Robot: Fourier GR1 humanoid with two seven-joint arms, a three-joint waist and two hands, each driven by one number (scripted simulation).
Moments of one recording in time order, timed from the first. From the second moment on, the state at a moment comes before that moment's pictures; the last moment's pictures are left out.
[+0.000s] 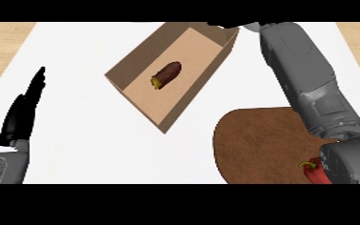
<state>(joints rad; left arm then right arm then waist) -0.16 0.39 0.12 -1.30 -0.20 0.11 0.05 -1.28 -0.20 -0.35 -0.26 0.28 -0.21 -0.36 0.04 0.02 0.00</state>
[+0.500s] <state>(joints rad) -0.13 0.37 0.13 -1.30 -0.21 0.13 0.04 -1.16 -0.42 -0.36 -0.25 0.26 0.01 -0.44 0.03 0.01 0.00</state>
